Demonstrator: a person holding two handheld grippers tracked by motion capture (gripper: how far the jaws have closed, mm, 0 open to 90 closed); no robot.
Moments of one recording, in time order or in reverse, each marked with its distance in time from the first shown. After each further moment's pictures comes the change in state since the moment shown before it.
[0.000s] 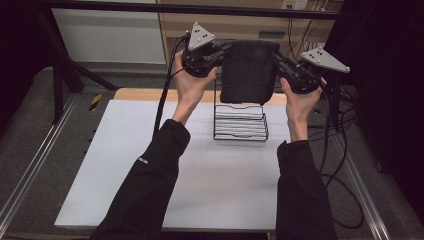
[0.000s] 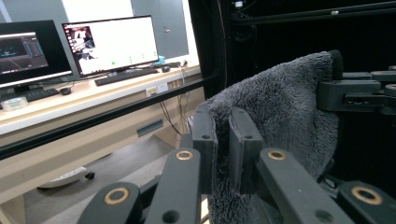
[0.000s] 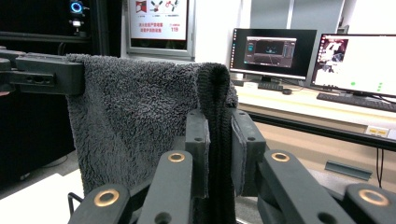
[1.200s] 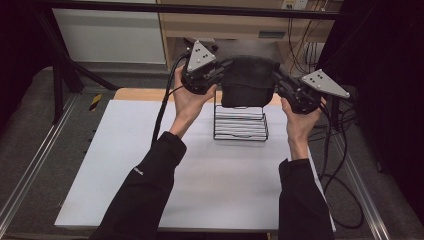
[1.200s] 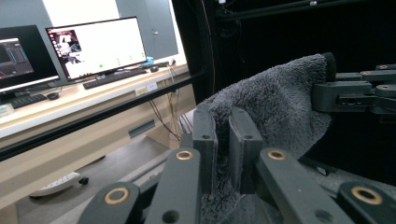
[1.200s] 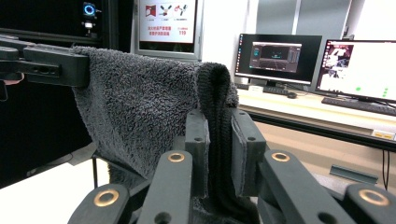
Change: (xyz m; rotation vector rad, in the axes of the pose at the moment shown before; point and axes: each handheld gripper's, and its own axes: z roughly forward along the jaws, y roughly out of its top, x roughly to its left) left arm -0.019 -0.026 -0.016 -0.002 -0.044 0.047; right arm 0.011 -0.035 -0.028 -0.036 0.022 -0.020
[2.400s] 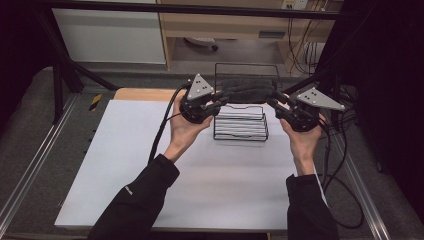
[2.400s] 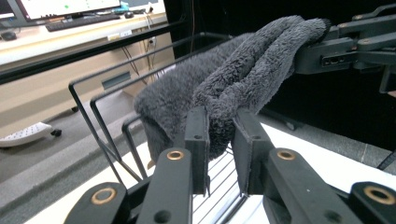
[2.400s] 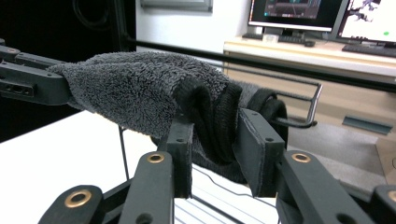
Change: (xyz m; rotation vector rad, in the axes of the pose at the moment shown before) left arm -0.026 -0.053 -0.019 0.182 -0.081 -0.071; right arm 0.006 -0.031 -0.023 0.208 0.044 0.034
